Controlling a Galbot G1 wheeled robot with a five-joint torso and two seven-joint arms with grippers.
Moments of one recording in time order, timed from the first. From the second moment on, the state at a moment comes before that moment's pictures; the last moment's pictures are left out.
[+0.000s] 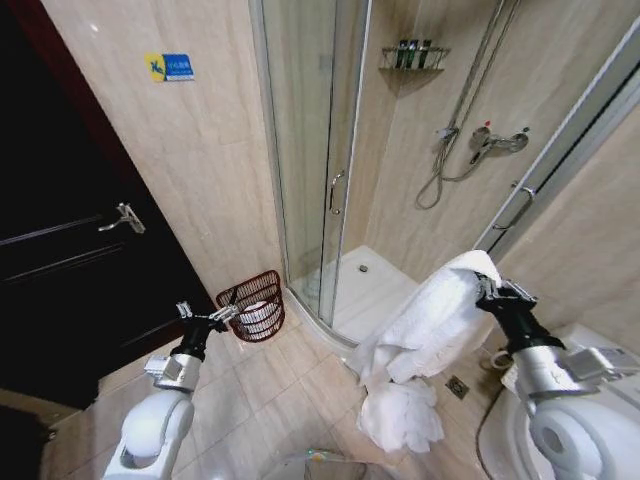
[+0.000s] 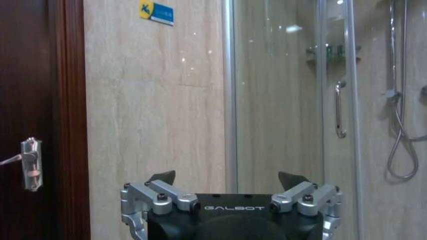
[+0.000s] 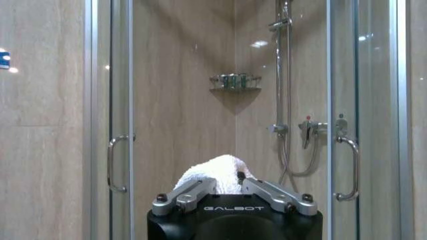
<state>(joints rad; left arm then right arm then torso) 1.63 -1.31 -0.73 -2.20 -0.29 -0.05 0.04 -1.59 1.27 0.95 2.50 0.53 -0.30 0.00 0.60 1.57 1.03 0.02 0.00</state>
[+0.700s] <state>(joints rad) 1.63 -1.32 -0.73 -2.22 -0.27 -0.02 0.03 -1.59 1.29 0.95 2.50 0.51 -0.26 -0.03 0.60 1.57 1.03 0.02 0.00</state>
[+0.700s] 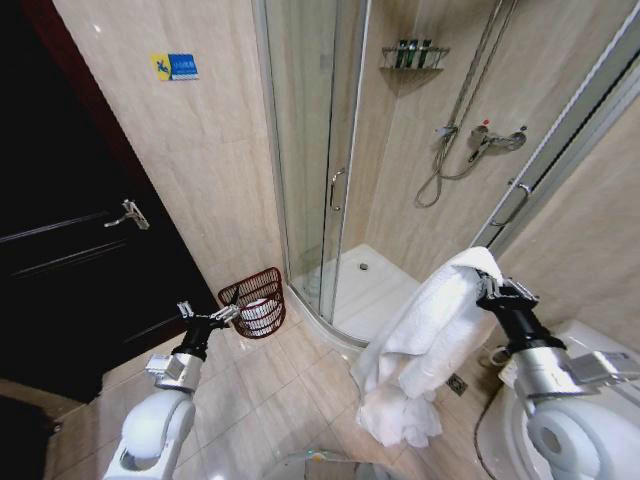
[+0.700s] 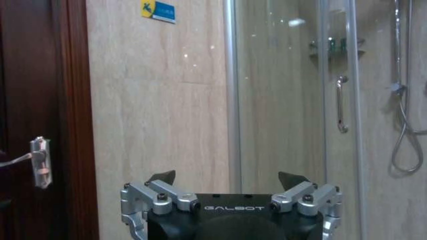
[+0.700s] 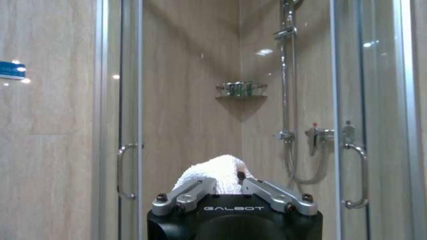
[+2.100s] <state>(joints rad) 1.61 -1.40 -0.63 -2.17 -0.12 -0.03 0.02 -1.37 1.32 0.85 2.40 0.50 -0.21 -0.10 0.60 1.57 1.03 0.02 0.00</state>
